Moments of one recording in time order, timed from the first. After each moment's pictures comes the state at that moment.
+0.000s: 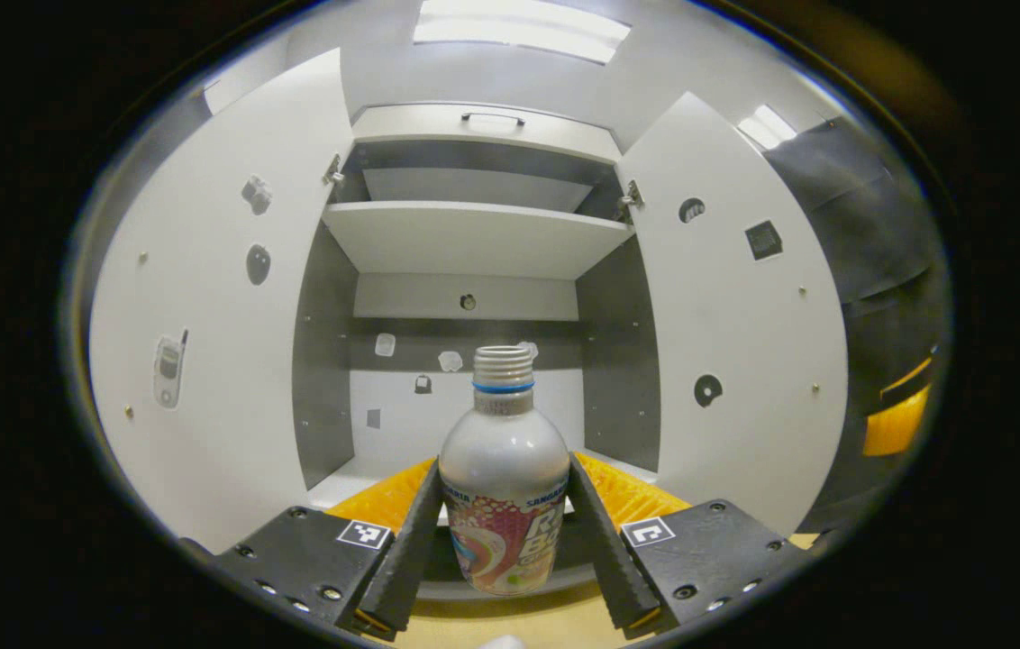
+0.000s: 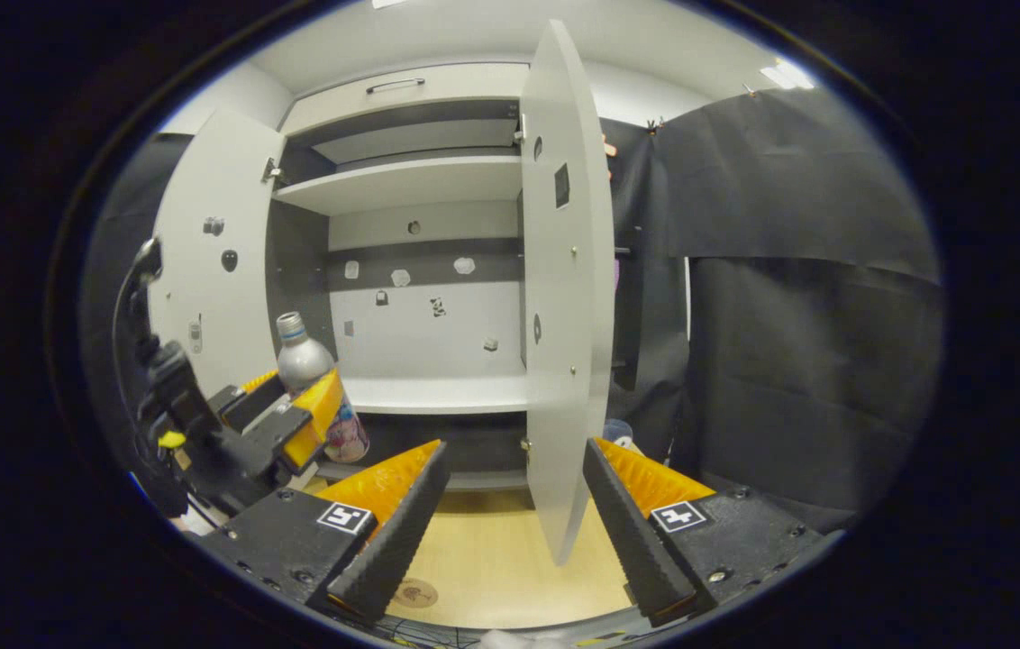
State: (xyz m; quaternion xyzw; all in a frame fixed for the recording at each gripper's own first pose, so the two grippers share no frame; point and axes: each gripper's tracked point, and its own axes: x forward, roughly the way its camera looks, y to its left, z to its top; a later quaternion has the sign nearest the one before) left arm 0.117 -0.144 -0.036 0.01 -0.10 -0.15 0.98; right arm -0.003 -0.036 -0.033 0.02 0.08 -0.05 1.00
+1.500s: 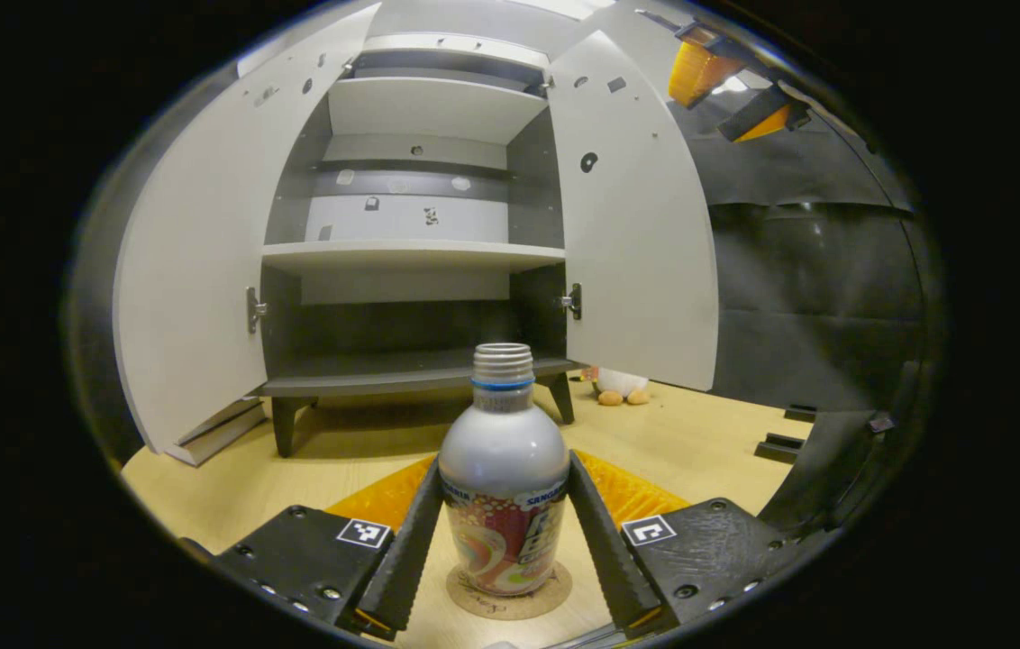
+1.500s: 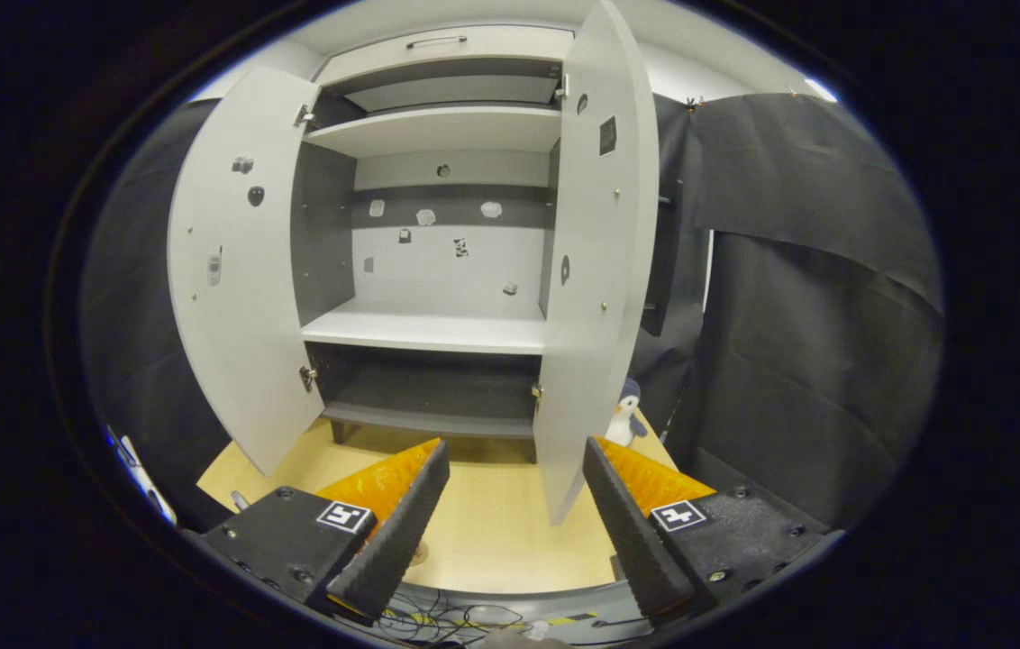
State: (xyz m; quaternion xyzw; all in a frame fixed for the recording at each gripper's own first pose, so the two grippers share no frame) left arm 0.025 -0.162 -0.327 0.02 0.04 -0.24 0.97; right arm -0.022 -0.022 -0.070 -0.03 0.16 -0.02 0.99
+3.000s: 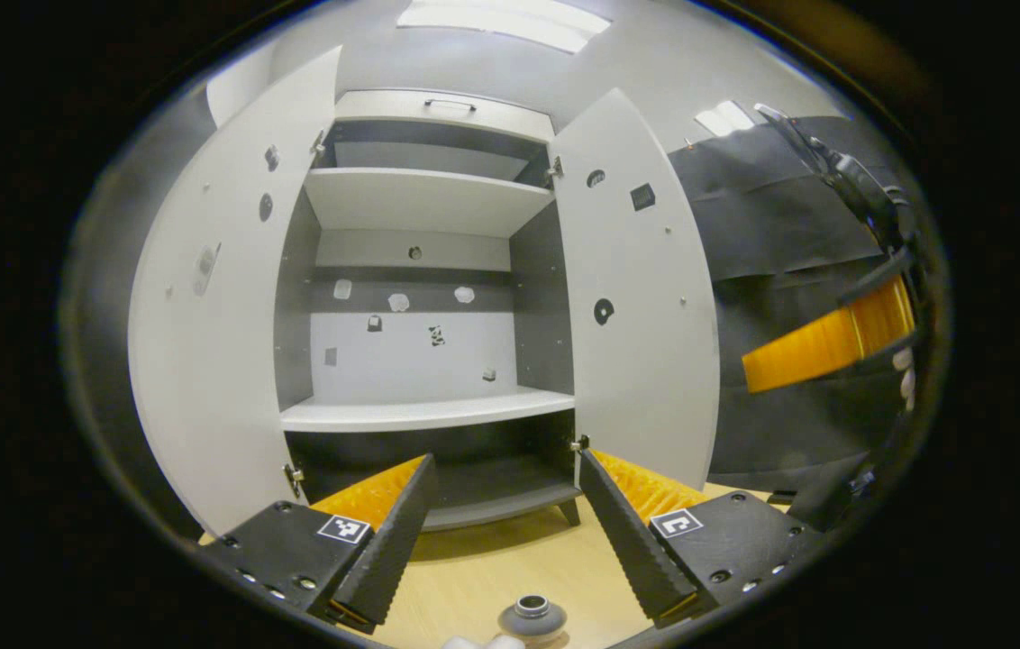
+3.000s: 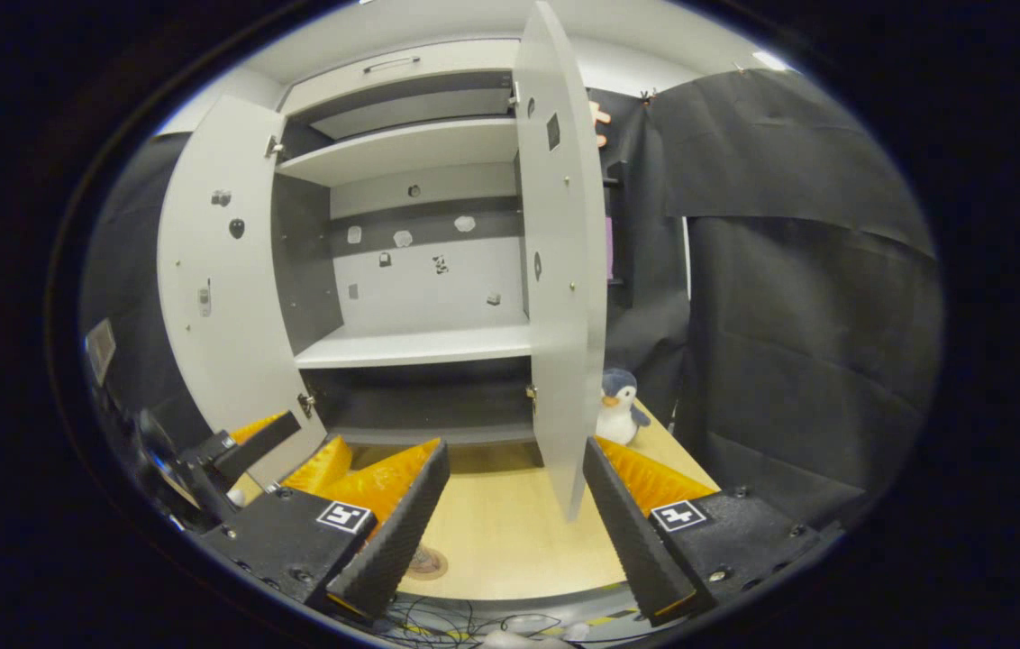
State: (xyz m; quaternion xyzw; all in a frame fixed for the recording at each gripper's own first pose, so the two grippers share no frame) left arm 0.027 -0.152 -0.089 0.02 -0.04 -0.24 0.97; right arm -0.029 -0.032 -0.081 0.04 0.12 -0.04 0.99
